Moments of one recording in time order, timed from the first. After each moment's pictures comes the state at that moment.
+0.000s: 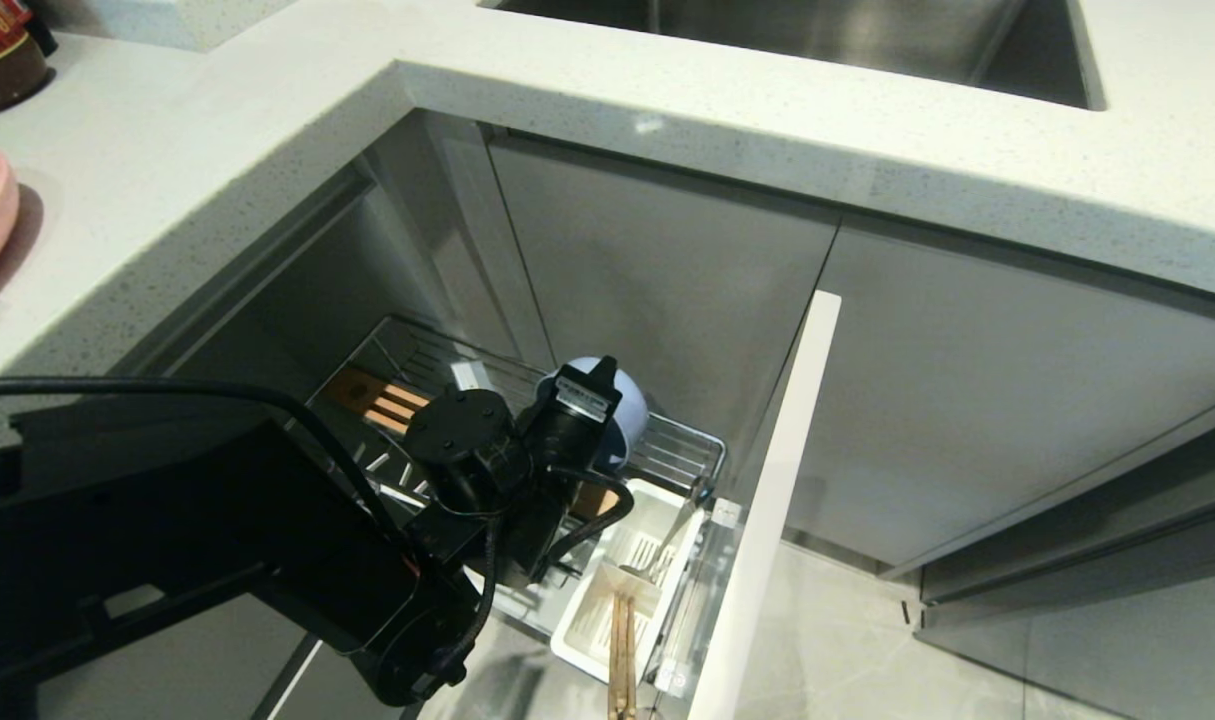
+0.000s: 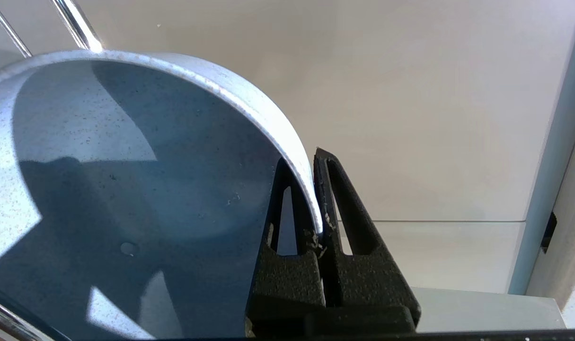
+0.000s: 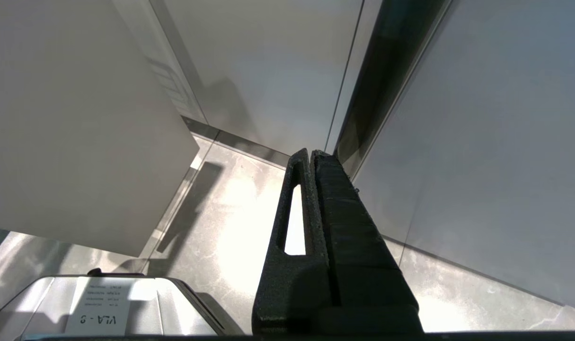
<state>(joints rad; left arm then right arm) -0.71 2.07 -0.76 -1.52 0.33 -1.01 0.00 0.00 0.00 0.00 0.00 -0.01</state>
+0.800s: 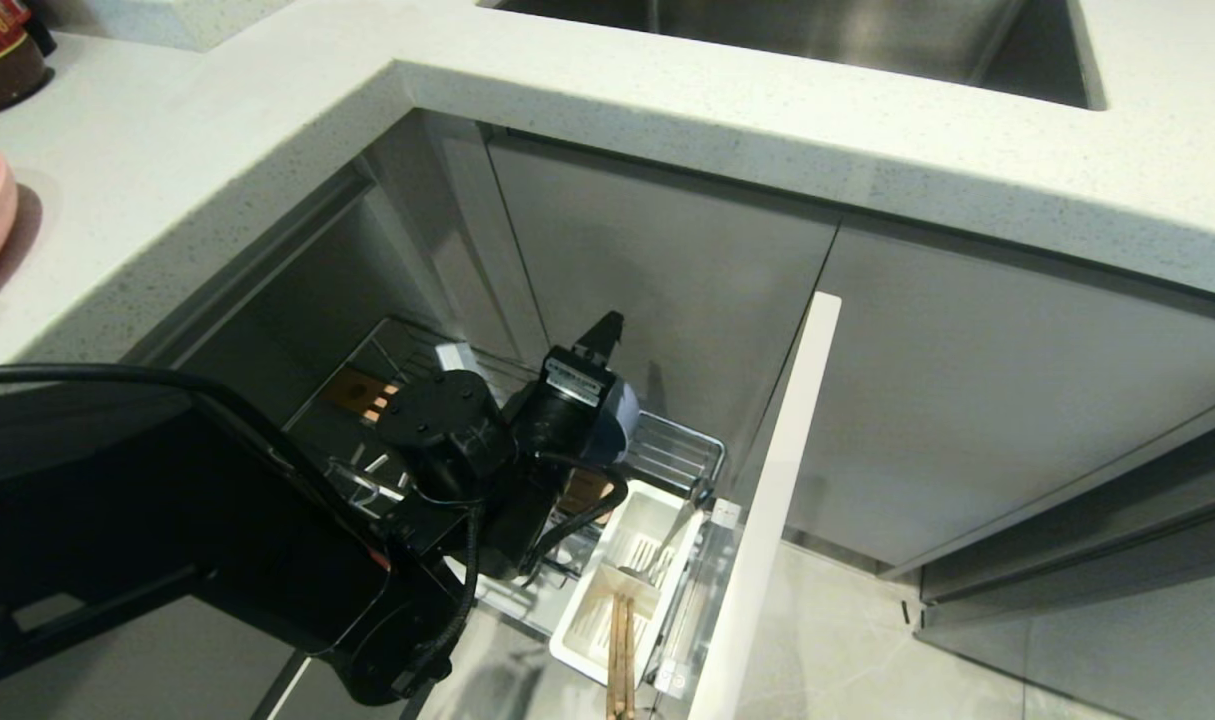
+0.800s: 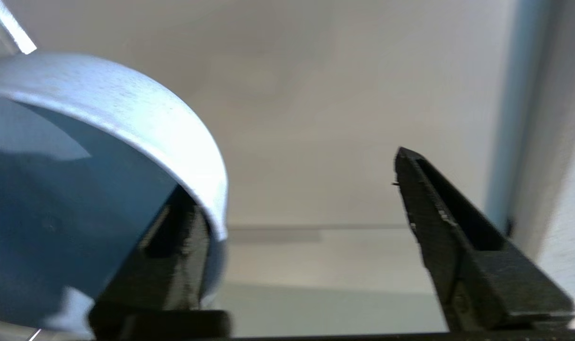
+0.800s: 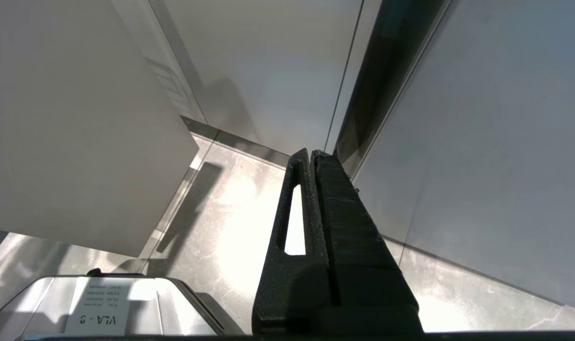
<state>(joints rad) -0.72 2.00 -0.76 -1.47 0.34 -1.00 0.00 0.00 0.00 0.00 0.00 -0.01</state>
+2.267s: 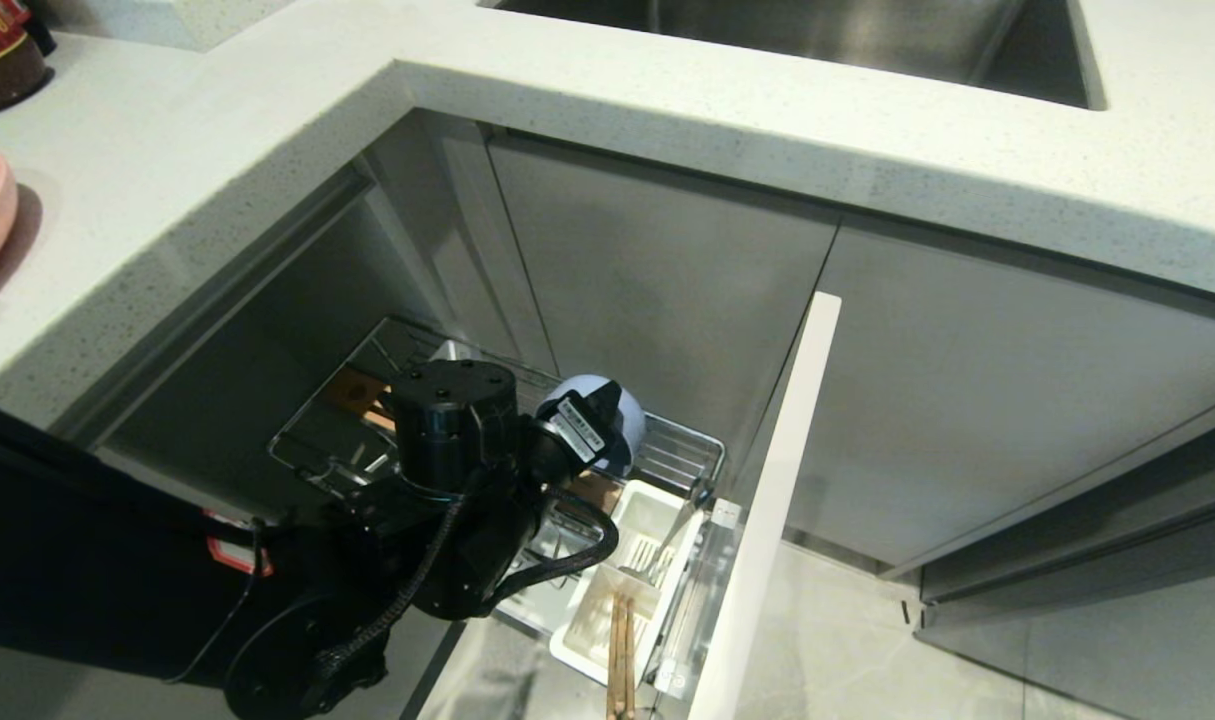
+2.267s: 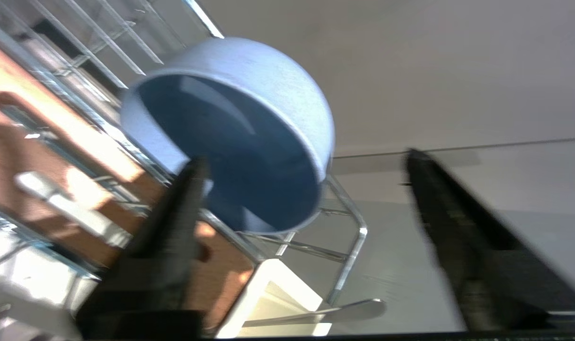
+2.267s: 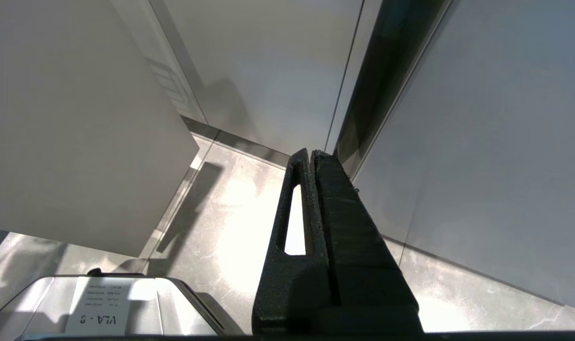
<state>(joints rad) -0.77 1.80 -0.75 -0.88 0.49 -0.77 0.00 0.00 0.00 0.00 0.00 -0.01</state>
